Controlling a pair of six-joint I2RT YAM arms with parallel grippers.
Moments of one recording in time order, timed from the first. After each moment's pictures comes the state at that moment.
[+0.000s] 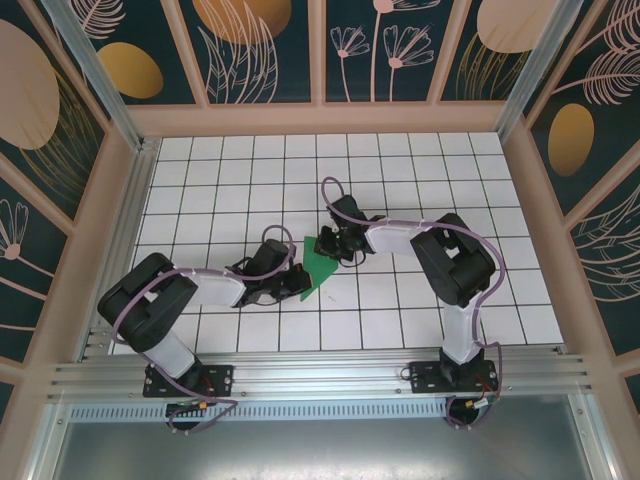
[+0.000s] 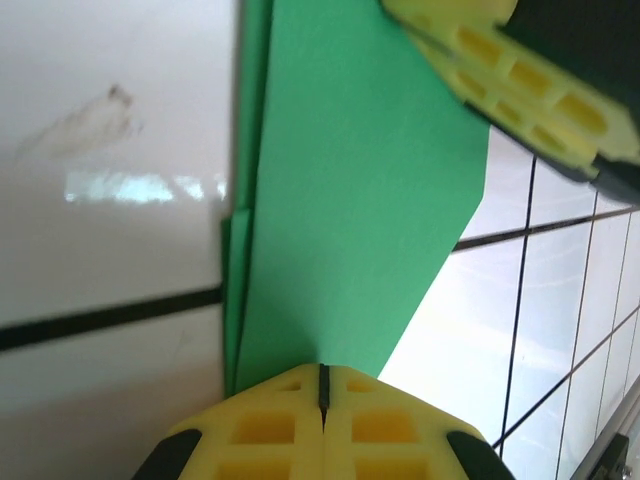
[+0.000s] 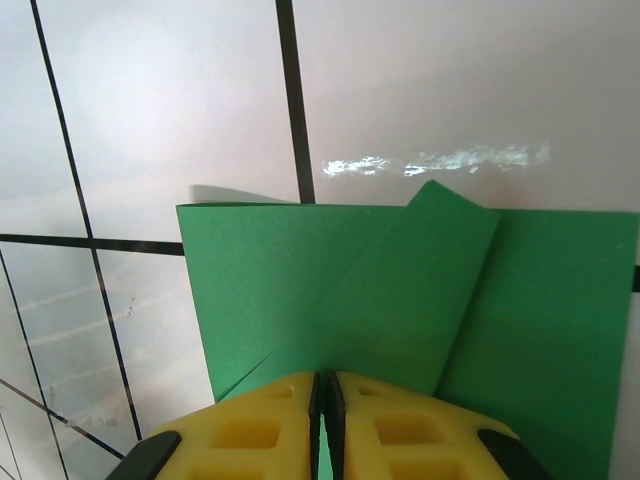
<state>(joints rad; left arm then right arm) -0.72 1.62 0.54 0.24 0.31 -0.99 0.67 1.95 1.11 -0.17 -0.29 0.86</state>
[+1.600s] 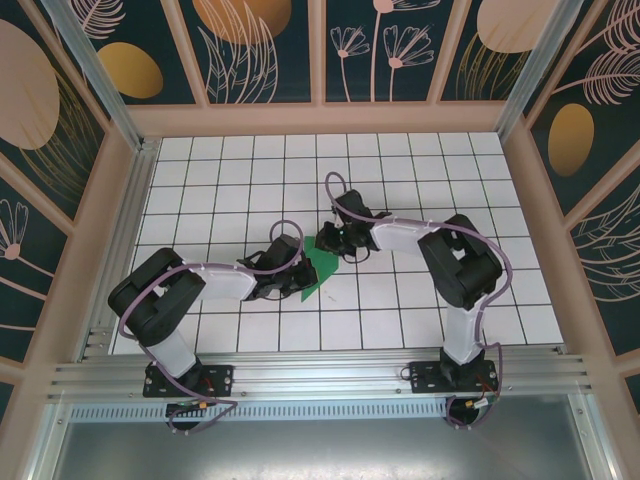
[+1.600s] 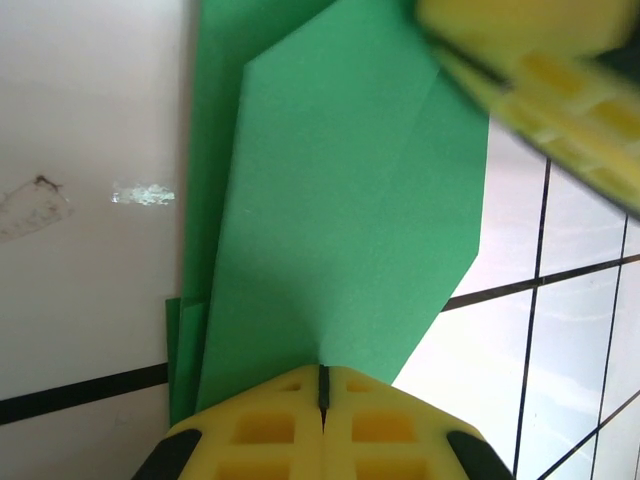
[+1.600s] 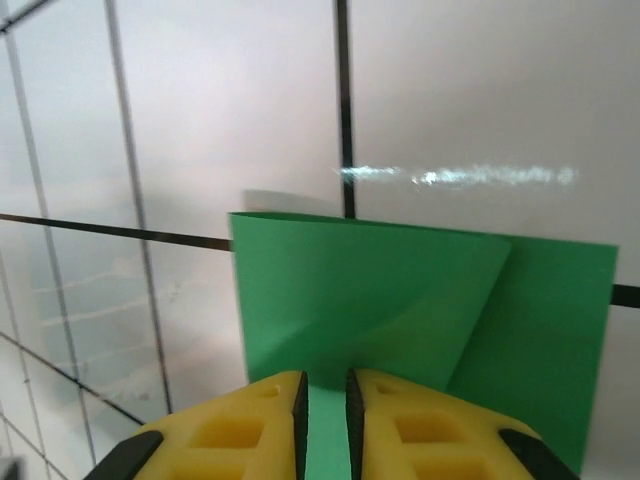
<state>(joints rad) -0.76 1.69 0.67 0.15 0.20 -1.01 0.64 1.89 1.11 -0.17 -0.33 0.80</state>
